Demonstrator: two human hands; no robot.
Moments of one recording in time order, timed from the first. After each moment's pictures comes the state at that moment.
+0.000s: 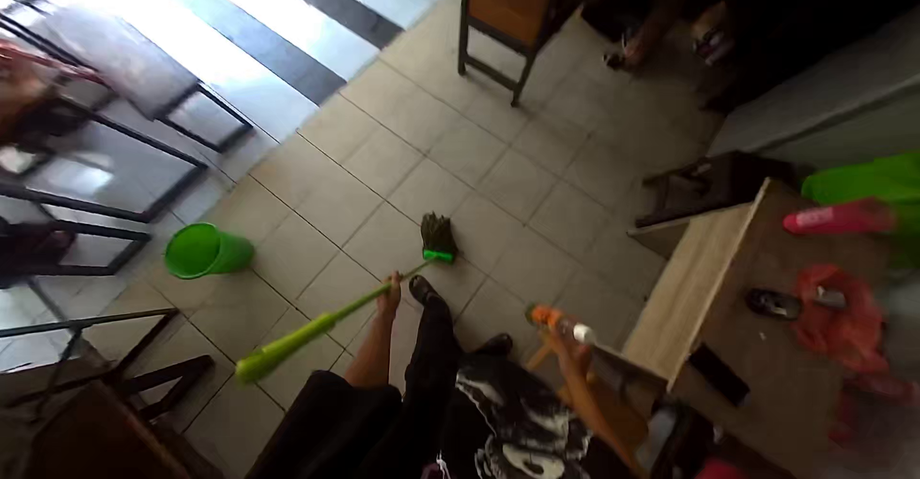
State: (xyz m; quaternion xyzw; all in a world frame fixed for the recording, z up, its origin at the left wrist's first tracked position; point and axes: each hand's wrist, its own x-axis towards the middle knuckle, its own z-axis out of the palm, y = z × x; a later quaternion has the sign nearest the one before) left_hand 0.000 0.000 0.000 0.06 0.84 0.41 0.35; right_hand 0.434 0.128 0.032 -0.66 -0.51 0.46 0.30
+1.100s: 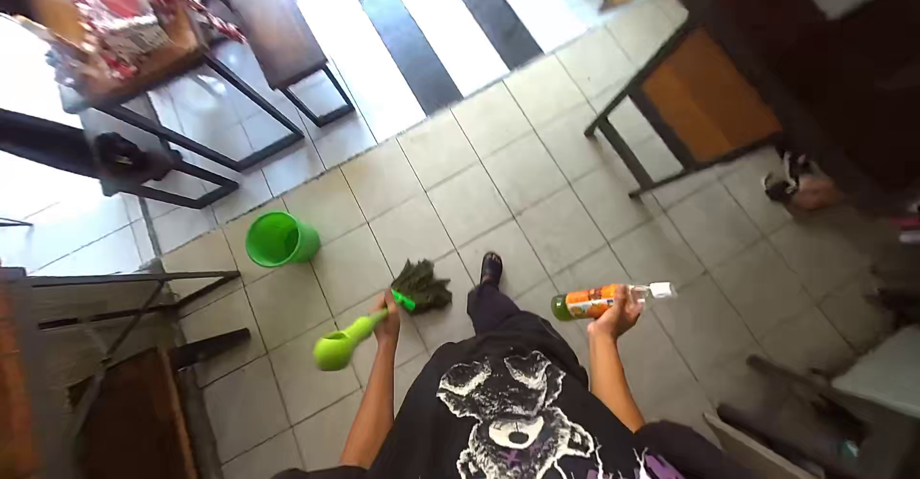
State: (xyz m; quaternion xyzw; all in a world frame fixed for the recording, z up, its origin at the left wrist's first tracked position) left_hand -0.394 0.056 0.017 -0.07 0.89 0.45 0.04; right_hand -0.189 0.477 0.047 -0.60 -0.44 0.52 0.42
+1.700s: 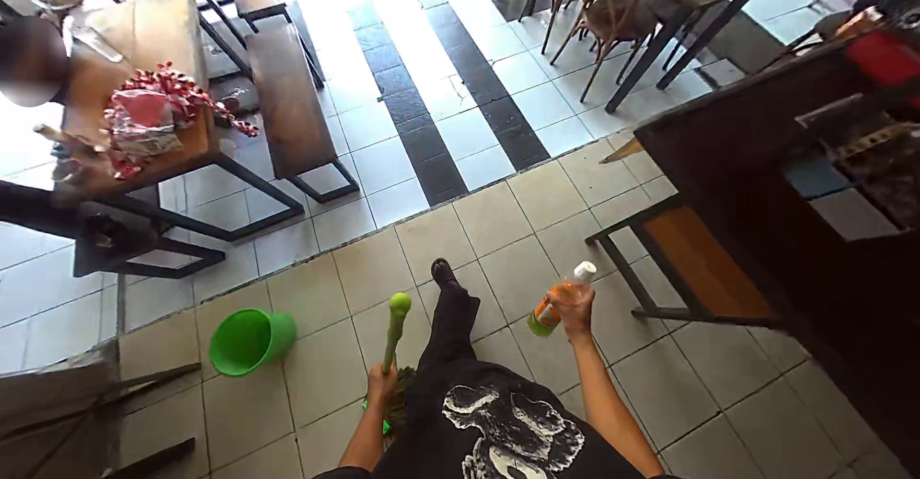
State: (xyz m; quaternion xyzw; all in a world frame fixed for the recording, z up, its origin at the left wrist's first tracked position) left_hand -0.660 0.234 -0.018 -0.10 0.90 0.31 0.29; right_hand -0.599 0.716 0.038 -0.41 -0.66 0.59 0.22
